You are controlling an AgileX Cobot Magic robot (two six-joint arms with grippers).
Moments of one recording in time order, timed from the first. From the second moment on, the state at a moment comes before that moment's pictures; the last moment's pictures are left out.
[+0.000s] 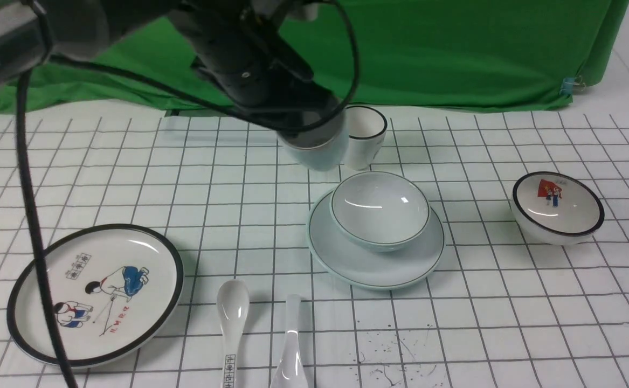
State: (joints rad) right arm 0.38 1.16 -1.57 0.05 1.21 -0.26; left arm -0.46 1.91 -1.88 -0.14 1.04 0.11
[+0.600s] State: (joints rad) right arm 0.38 0.93 -1.24 0.00 1.21 -0.26; left arm -0.53 2.31 -2.23 -0.16 1.18 0.04
